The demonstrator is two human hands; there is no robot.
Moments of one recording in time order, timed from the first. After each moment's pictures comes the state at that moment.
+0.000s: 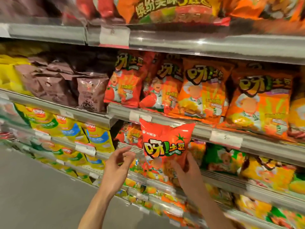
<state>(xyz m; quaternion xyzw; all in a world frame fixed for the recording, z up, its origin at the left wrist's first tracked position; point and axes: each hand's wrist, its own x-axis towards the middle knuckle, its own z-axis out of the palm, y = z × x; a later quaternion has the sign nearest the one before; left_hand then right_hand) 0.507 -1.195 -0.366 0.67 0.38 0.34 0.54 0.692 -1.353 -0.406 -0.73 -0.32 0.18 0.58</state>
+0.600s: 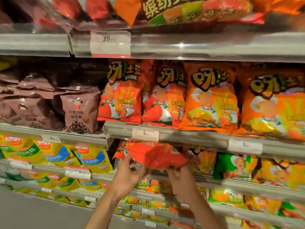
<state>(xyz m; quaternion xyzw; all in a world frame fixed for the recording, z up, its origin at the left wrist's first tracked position) 0.554 -1.088 -0.404 0.79 0.25 0.20 0.53 0.690 -1.260 -0.435 -0.79 -0.30 0.09 0.52</state>
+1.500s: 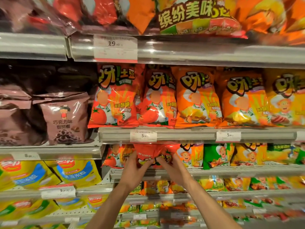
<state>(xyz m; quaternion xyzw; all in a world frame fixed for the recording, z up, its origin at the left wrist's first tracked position) 0.590 -1.073 -0.418 0.81 0.14 0.19 0.53 0.683 -1.234 -0.409 -0.69 -0.24 0.20 0.66</state>
